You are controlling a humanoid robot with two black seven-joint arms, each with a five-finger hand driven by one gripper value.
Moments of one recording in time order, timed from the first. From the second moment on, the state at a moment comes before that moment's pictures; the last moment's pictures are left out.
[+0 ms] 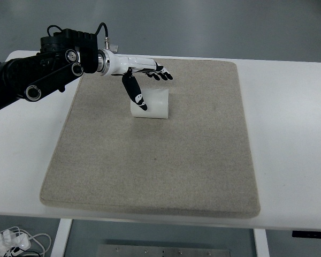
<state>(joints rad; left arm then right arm) -1.26 0.32 -0.25 -0.85 1.18 -0.46 -0.06 0.02 0.00 -0.01 0.19 -0.04 -0.01 -0.03</state>
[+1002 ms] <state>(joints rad) -1.23 0.21 -0.19 -0.75 1.25 -0.39 -0.06 0.02 0.00 -0.01 0.19 -0.04 -0.01 -0.03</state>
